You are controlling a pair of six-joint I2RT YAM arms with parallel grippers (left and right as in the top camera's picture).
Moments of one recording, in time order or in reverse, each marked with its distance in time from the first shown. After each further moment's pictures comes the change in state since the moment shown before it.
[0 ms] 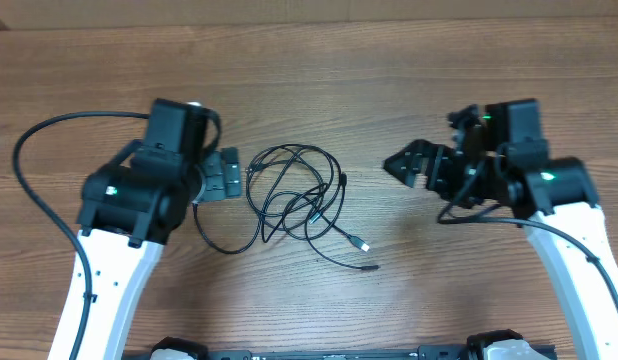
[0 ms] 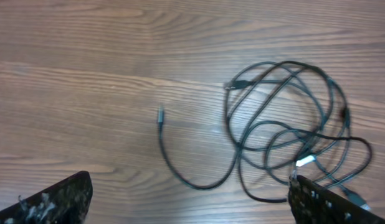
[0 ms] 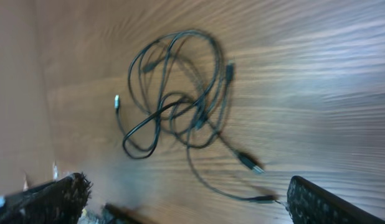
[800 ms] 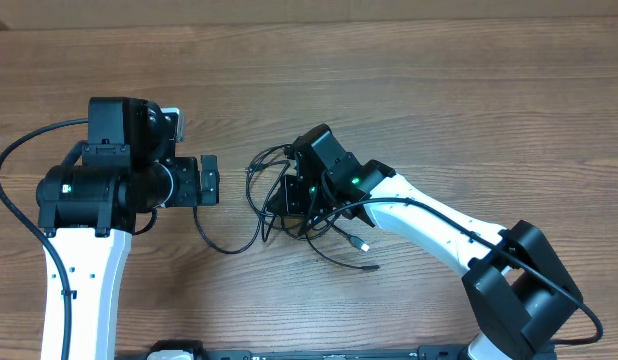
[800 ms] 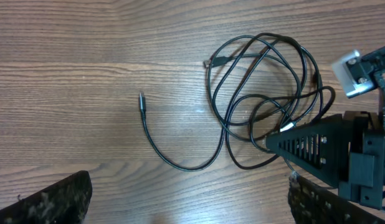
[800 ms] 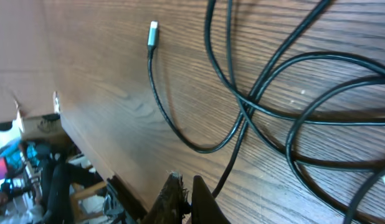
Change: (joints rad) left arm 0.216 0.000 0.000 -0.044 0.302 0.252; right arm 0.555 0.500 -0.001 0.607 0.002 0.293
